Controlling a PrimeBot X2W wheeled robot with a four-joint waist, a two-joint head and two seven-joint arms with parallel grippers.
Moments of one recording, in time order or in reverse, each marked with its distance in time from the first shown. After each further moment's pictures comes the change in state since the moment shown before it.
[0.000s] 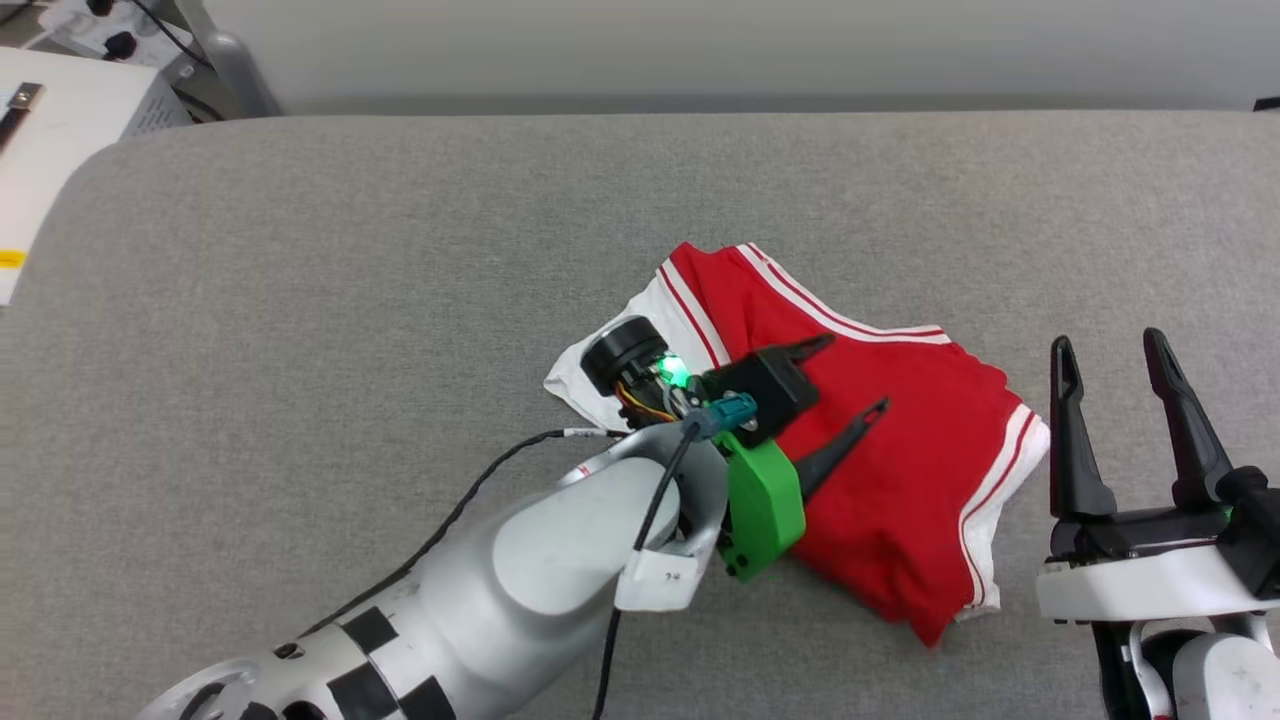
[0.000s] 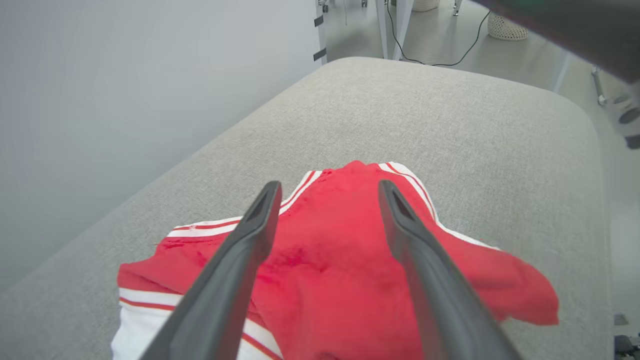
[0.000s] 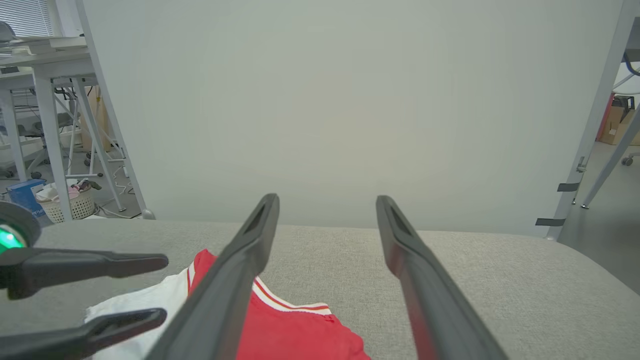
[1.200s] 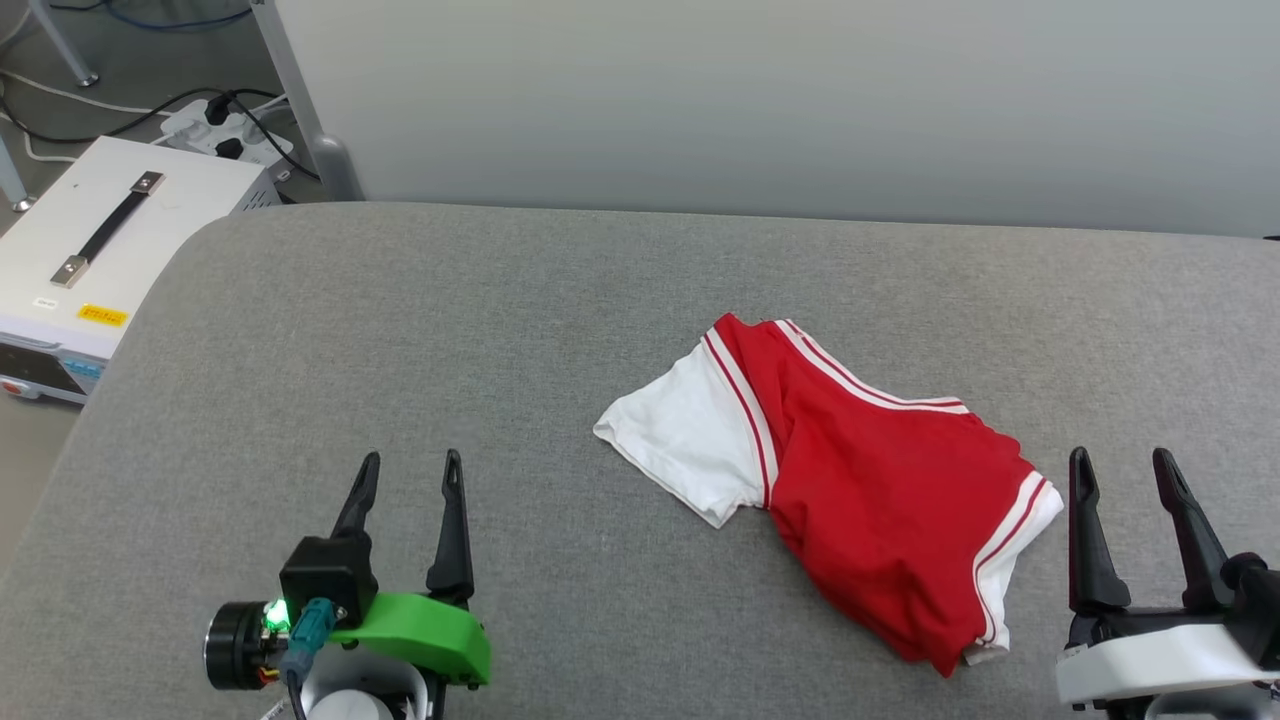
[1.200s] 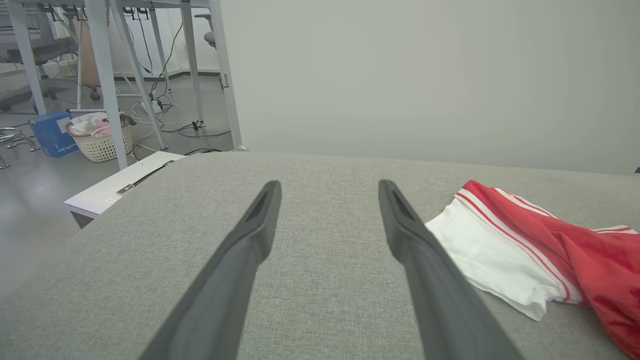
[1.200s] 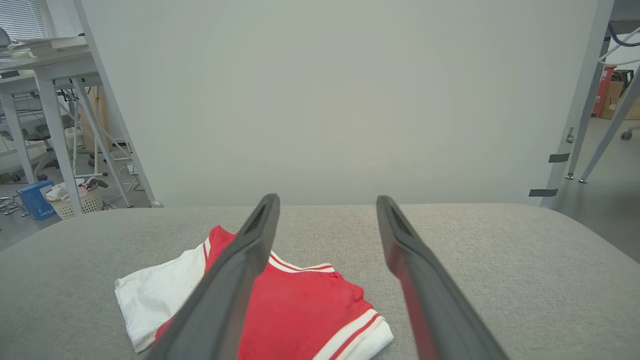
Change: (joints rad) left arm 0.806 0.052 0.961 -0.393 0.370 0.222 -0.081; right arm 0.123 0.001 -0.055 0.093 0.046 0.000 0.000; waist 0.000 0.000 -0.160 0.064
